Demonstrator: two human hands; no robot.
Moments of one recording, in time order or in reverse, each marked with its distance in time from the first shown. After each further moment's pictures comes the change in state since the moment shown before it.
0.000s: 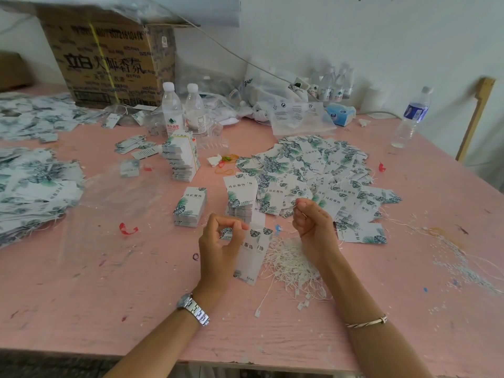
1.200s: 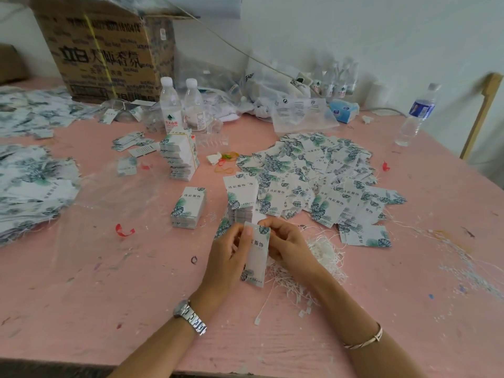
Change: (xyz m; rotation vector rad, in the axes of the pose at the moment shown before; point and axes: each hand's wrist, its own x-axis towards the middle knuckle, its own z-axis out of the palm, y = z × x) left_hand -0.001 0.001 0.005 0.111 -0.279 -0.207; right_hand -0.025 0.024 0.027 -0.427 -0.376 0.137
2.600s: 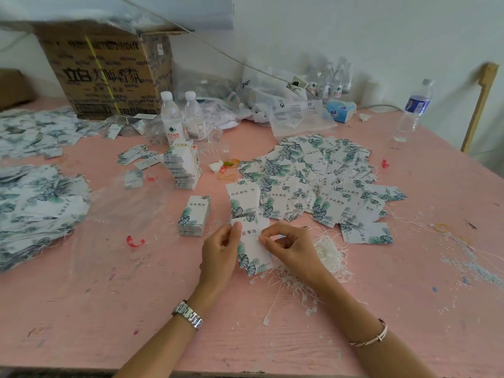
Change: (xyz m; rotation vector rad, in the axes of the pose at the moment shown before) left_hand 0.013 -0.003 -0.019 -0.094 0.105 -0.097; right_hand -0.004 0.015 -0.008 -0.281 0.130 -0.177
